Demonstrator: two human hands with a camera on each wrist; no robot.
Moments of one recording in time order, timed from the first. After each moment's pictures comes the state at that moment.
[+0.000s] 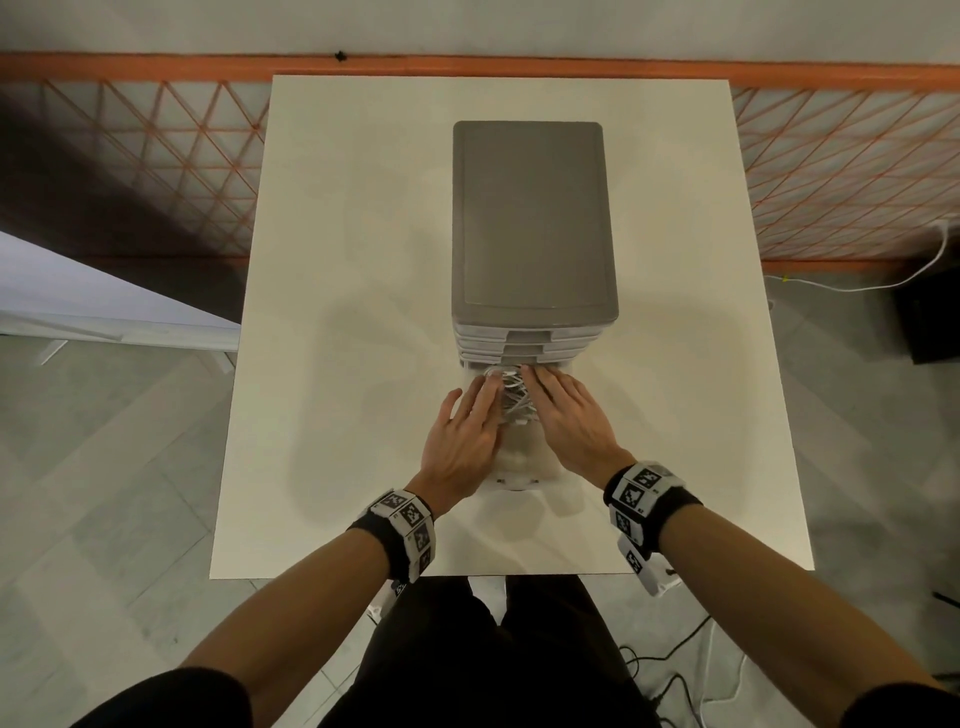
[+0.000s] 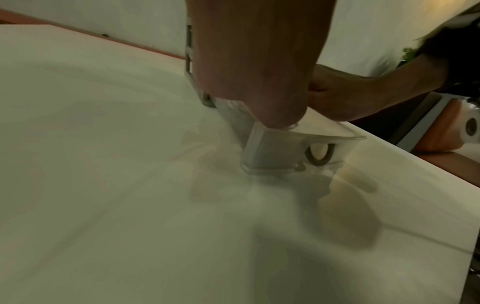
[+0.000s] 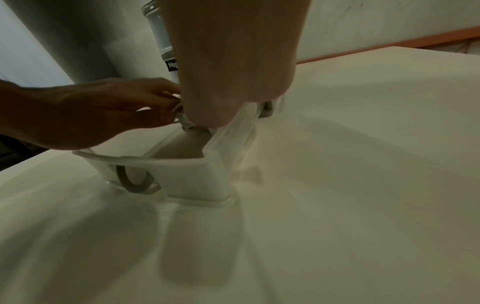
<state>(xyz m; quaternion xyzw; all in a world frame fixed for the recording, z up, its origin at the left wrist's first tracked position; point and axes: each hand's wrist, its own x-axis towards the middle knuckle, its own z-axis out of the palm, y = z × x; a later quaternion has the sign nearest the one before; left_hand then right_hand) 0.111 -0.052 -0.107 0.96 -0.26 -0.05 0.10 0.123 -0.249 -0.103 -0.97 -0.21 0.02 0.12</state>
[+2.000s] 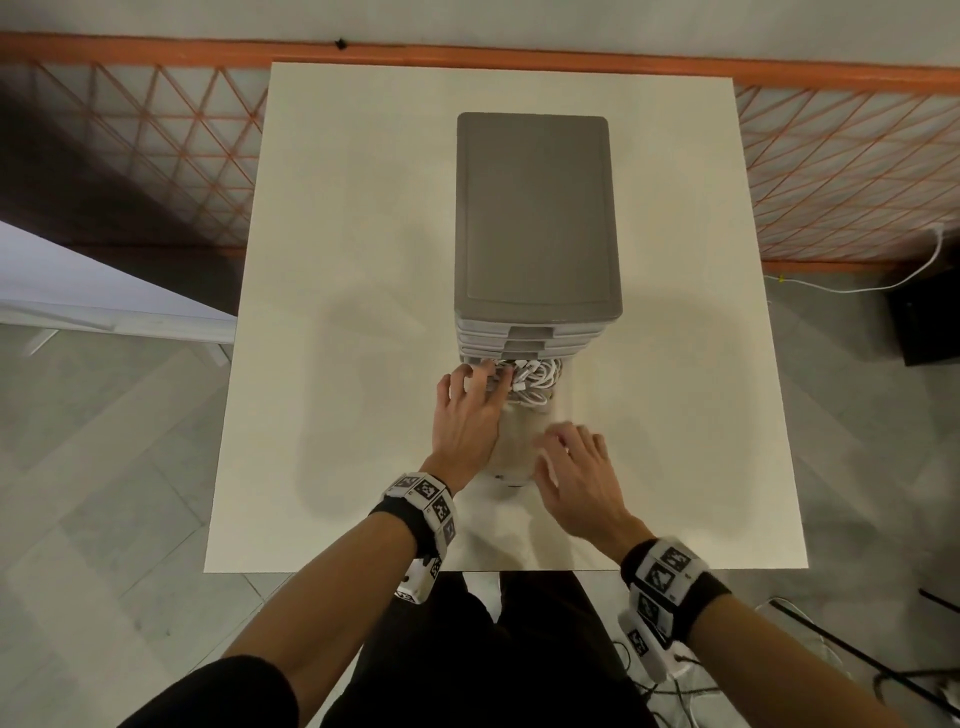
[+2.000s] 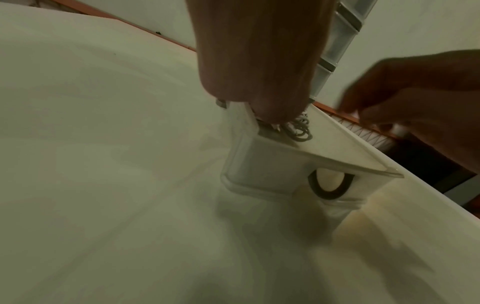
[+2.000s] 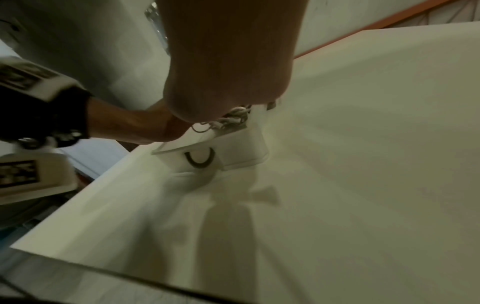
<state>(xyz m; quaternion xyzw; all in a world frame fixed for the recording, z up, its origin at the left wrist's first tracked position) 0.130 -0.069 -0.119 0.97 -0.19 0.08 0.11 0.054 -0.240 -0.077 -0.97 -0.13 0.03 0.21</state>
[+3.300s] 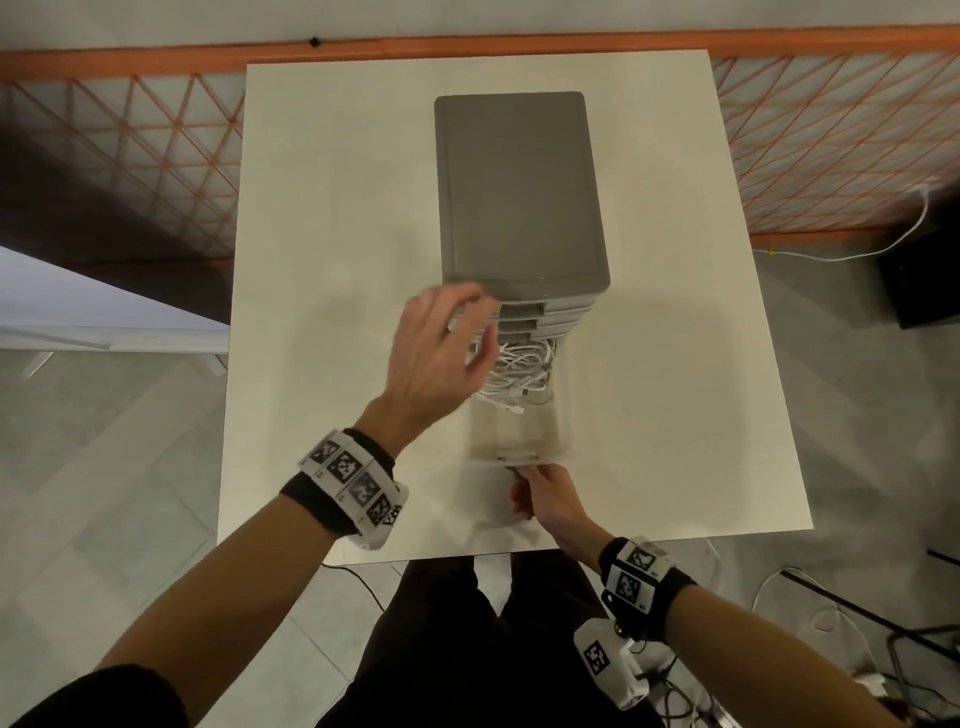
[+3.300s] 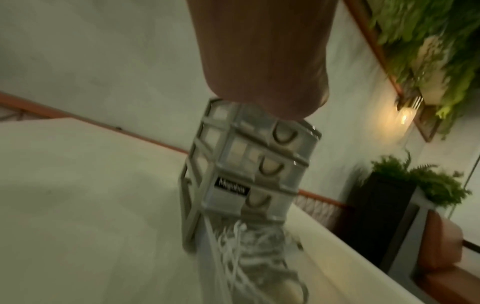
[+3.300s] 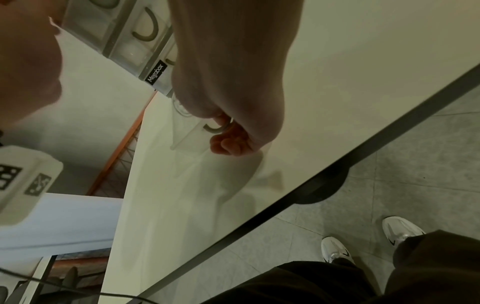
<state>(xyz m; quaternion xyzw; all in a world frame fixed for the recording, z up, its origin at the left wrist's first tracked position) 0.173 -0.041 0.002 0.88 -0.29 0.25 0.28 0.021 -0.192 -0.093 -0.64 0.34 0.27 0.63</state>
